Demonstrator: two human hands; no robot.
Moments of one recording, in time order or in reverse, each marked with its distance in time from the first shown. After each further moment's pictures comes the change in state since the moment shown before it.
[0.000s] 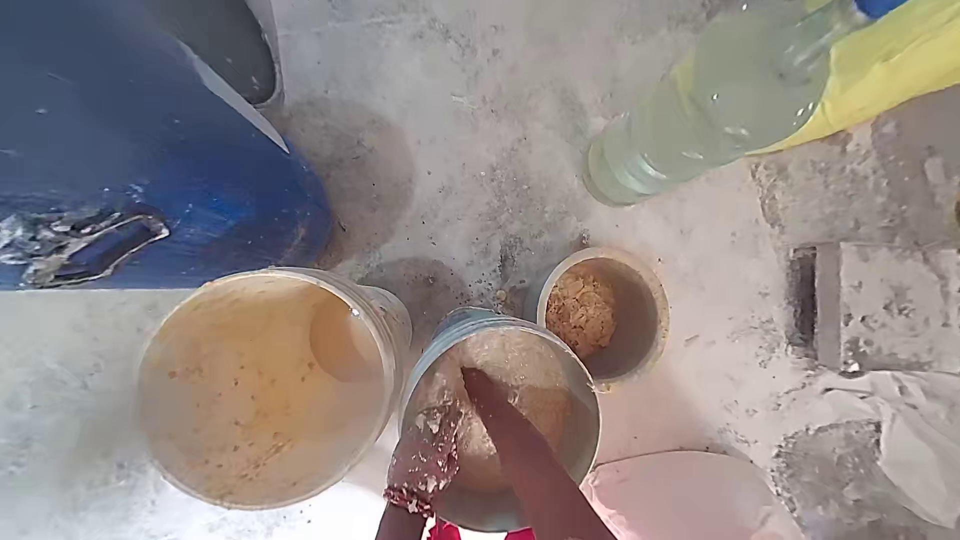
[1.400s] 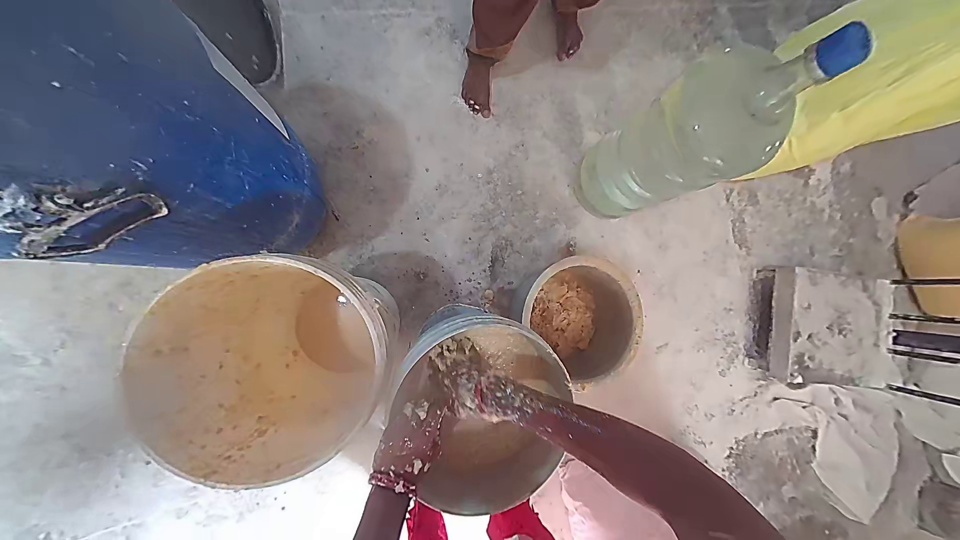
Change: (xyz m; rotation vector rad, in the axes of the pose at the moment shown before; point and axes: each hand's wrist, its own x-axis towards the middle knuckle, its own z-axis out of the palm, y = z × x) left_hand 0.008 0.007 -0.012 -0.028 -0.235 -0.113; right_hand -0.063 0.017 -0.051 -0.310 -0.066 -0.481
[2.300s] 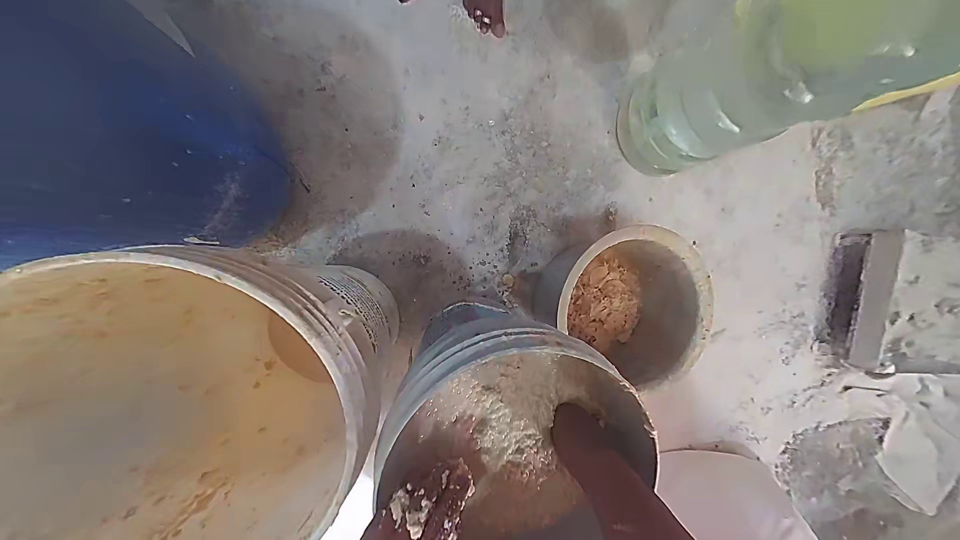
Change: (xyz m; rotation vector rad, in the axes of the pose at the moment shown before) left_hand -0.008 -0.019 0.027 -0.157 0.476 0.152; right_hand 0.021 0.056 0.021 -0.029 -0.253 0.990
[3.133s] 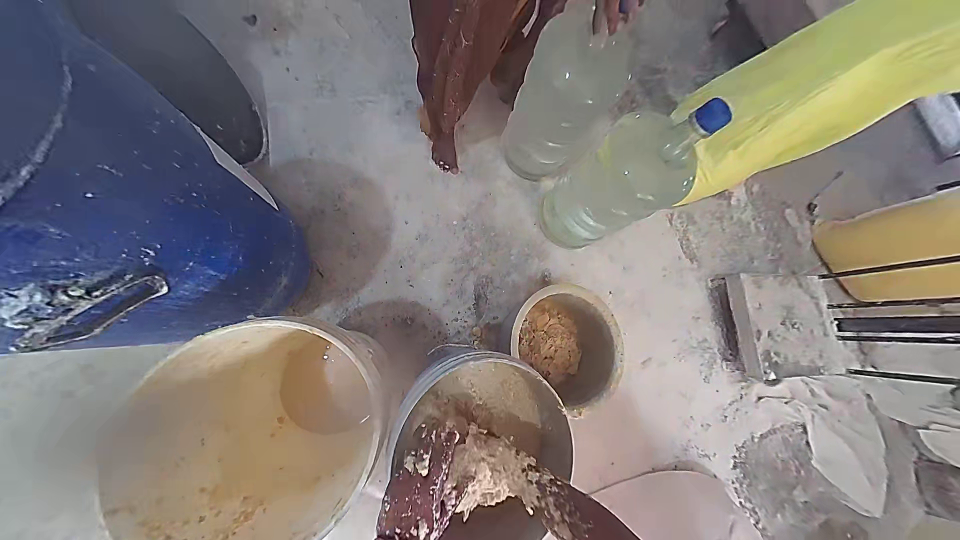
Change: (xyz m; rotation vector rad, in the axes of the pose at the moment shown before) left_hand 0.011 0.006 -0.007 0.067 -0.231 0.077; right_hand -0.069 0.068 0.082 0.644 0.159 -0.560
